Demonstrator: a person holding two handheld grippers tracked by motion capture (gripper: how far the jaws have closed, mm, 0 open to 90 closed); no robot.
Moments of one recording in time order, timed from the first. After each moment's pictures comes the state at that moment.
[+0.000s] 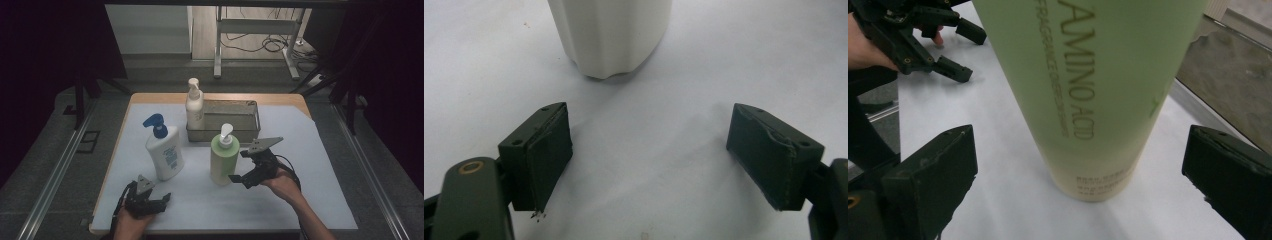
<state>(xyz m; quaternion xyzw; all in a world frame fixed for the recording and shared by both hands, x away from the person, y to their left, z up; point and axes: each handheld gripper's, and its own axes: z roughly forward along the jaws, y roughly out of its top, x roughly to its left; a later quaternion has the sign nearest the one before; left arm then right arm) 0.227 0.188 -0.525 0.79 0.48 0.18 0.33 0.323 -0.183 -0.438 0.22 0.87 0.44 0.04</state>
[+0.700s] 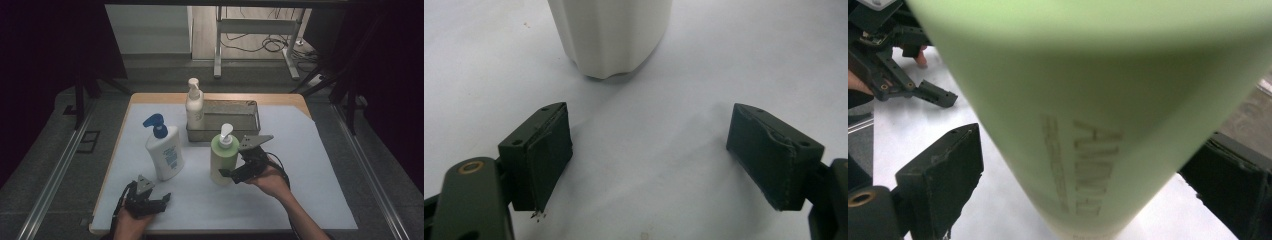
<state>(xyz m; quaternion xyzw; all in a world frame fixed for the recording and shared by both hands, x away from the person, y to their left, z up) 0.227 0.188 -0.524 0.80 0.47 0.18 0.33 0.329 -0.157 -0.437 0.23 0.86 0.45 0.07</state>
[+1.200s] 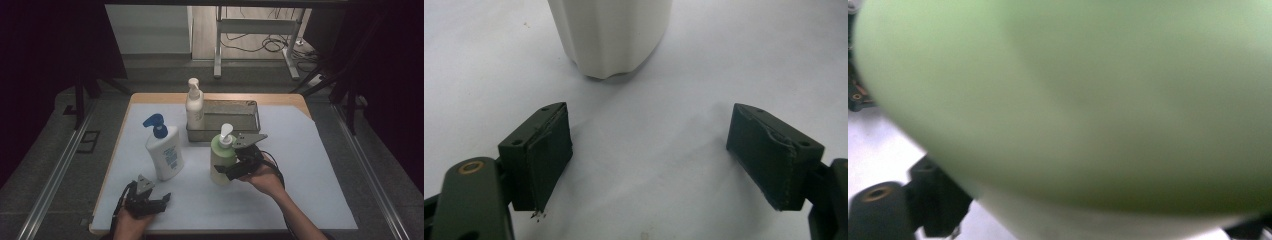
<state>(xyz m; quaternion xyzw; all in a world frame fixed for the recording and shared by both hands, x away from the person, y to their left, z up) 0.227 0.188 -0.524 0.80 0.47 0.18 0.33 0.334 -0.145 -0.436 0.22 0.86 0.45 0.11</state>
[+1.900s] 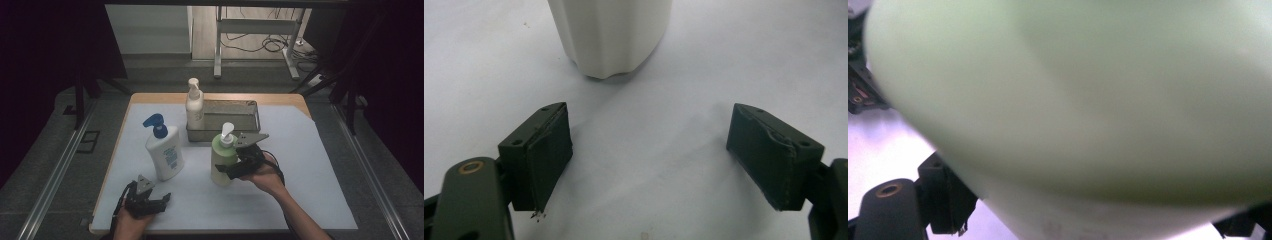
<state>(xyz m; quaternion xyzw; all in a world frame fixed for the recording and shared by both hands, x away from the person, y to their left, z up) 0.227 0.188 -0.524 0.80 0.47 0.18 0.33 0.331 -0.147 -0.431 0.23 0.86 0.44 0.10</state>
